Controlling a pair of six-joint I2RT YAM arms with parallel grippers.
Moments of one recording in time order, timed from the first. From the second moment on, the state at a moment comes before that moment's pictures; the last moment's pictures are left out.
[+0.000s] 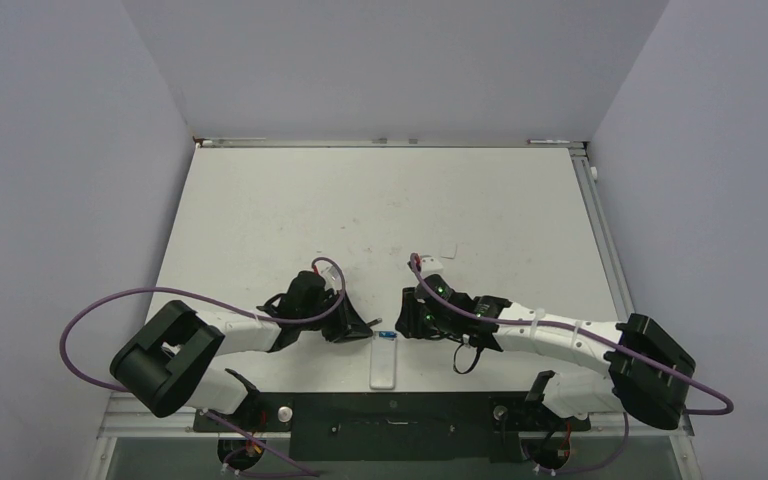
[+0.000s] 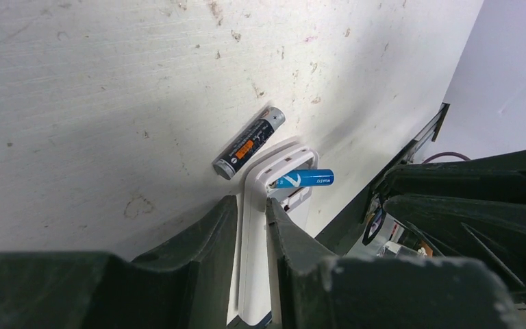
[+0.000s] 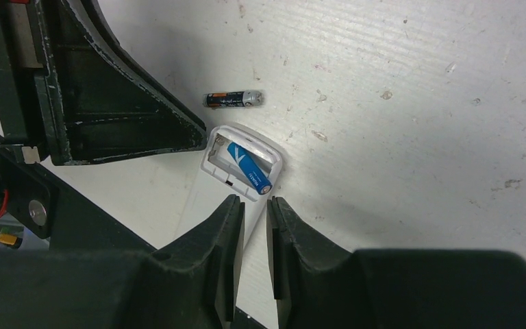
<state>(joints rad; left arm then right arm) -0.64 1.40 0.34 0.30 0.42 -1.03 0.99 1.26 0.65 -0.19 0.06 0.72</state>
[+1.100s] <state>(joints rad) -0.64 1.44 0.27 0.49 0.46 -1.08 0.99 1.34 0.62 -0.14 0.01 0.75</state>
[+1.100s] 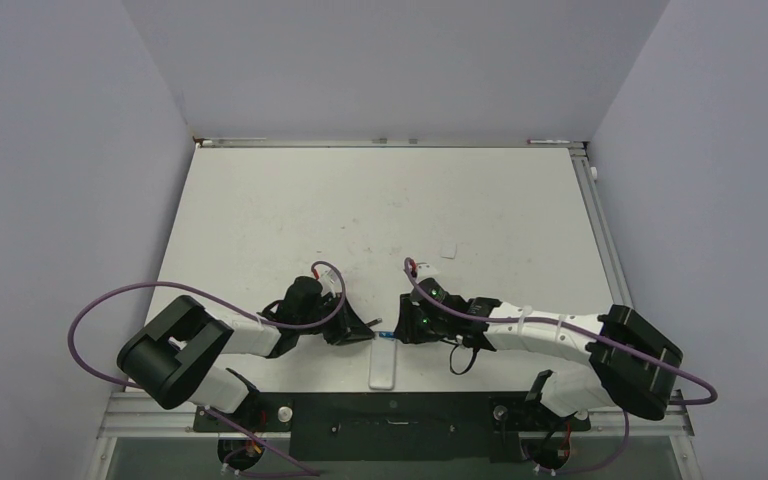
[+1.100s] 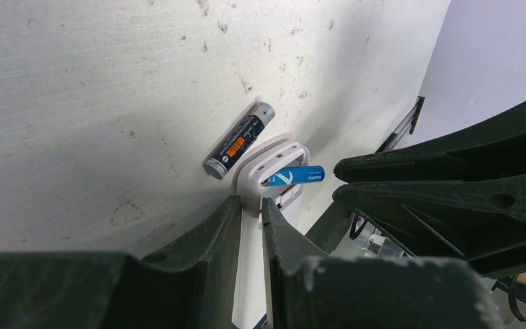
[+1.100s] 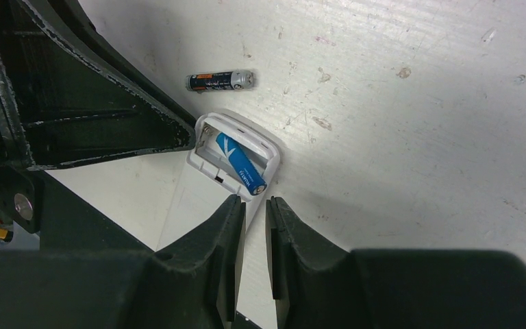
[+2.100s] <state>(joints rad) -0.64 1.44 0.26 0.51 0.47 -1.09 1.00 1.42 0.63 -0.11 -0.01 0.75</state>
